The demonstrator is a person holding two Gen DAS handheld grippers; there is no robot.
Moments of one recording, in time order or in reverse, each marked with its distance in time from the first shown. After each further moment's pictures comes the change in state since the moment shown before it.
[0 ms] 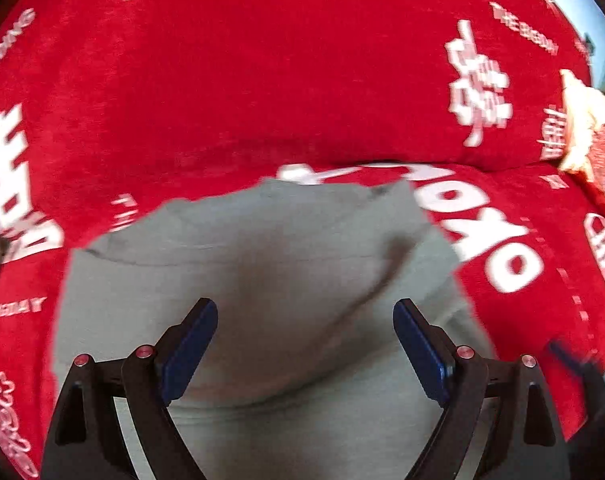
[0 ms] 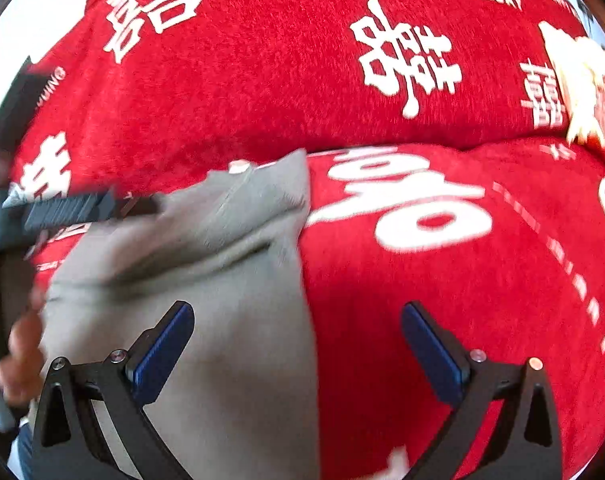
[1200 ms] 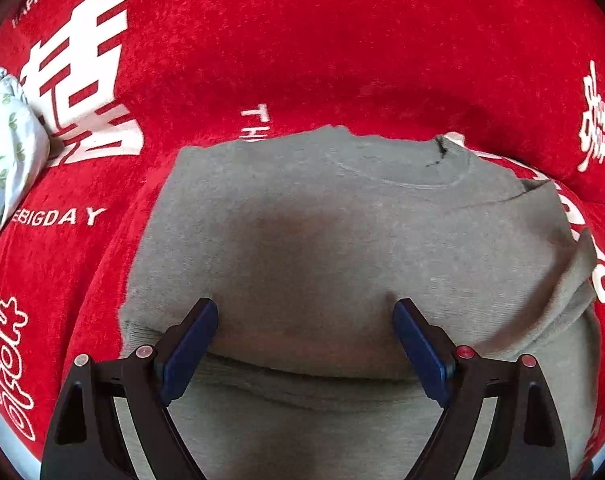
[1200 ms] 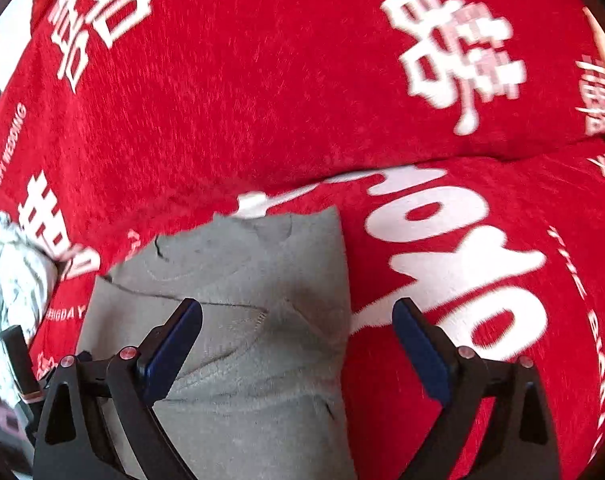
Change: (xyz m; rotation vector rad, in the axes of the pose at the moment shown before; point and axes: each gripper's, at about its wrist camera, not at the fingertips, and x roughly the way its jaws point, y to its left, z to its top) left arm 0.033 0.121 -0.048 -0.210 0.092 0.117; right arm 0.073 -0.002 0.114 0.088 0.213 0.112
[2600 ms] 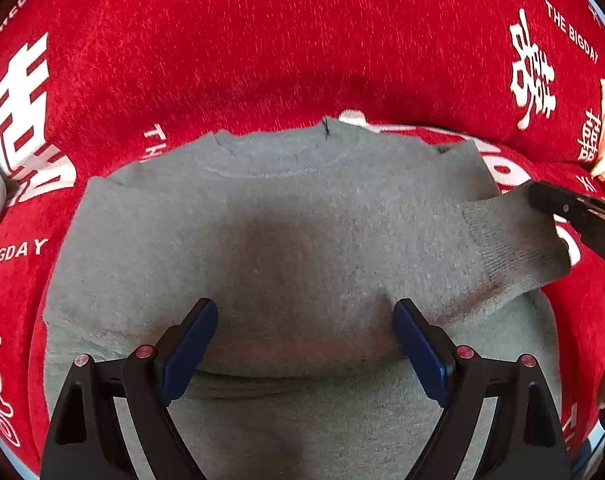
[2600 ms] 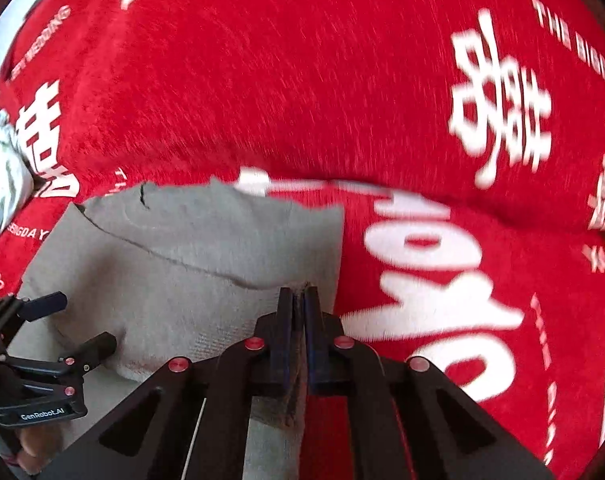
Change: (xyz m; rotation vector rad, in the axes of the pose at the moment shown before) left arm -0.011 -0.088 -0.005 0.127 0.004 -0.093; right arm 0.012 0.023 -0.031 -0.334 -0.078 -0.123
